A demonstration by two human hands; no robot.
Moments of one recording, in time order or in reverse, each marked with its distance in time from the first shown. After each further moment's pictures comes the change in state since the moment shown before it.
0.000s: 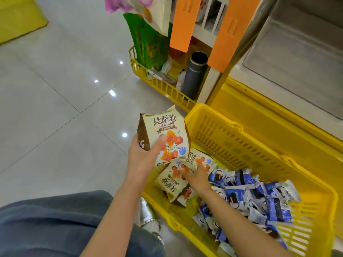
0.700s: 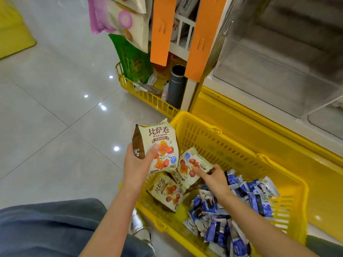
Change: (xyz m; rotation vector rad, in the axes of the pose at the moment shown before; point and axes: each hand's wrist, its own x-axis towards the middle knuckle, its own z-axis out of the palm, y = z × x) left_hand -0.006 -0.016 0.014 0.101 -0.003 0.080; right_hand -0.041 -0.006 -0.083 0.261 0.142 0.005
